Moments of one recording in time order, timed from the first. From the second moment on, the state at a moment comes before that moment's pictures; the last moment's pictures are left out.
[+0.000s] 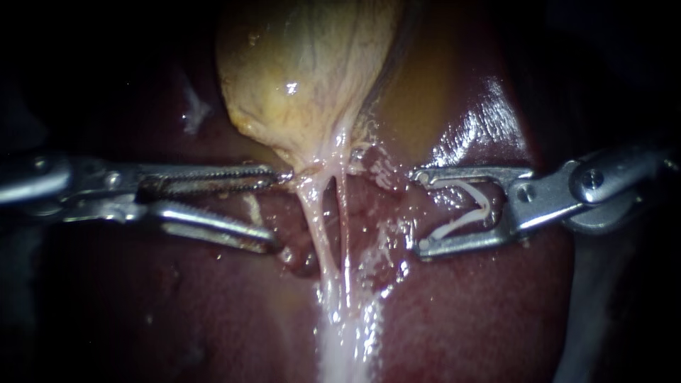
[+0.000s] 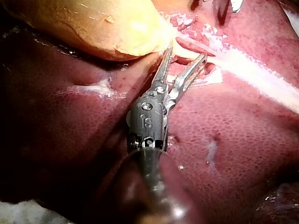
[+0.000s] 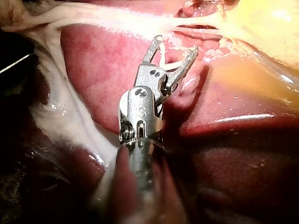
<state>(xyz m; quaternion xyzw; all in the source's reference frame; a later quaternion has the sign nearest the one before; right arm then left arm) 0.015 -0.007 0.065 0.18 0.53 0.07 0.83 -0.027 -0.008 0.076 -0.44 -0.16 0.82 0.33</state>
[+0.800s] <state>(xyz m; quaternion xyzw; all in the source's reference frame) 0.016 -0.007 0.065 0.19 0.53 0.07 0.83 -0.029 -0.006 0.079 -0.44 -0.13 0.84 0.30</state>
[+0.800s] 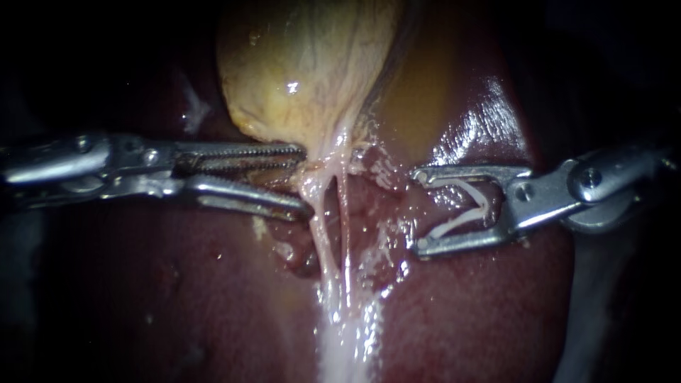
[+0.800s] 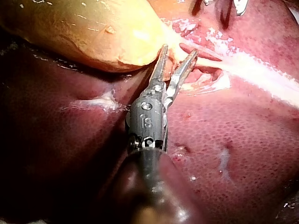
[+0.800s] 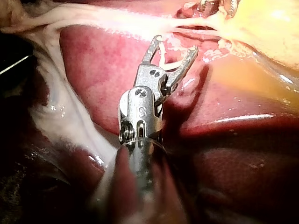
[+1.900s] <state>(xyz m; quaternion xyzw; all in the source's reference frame) 0.016 -0.007 0.065 0.19 0.53 0.07 0.82 -0.028 -0.006 0.082 -0.41 -0.13 0.85 0.30</state>
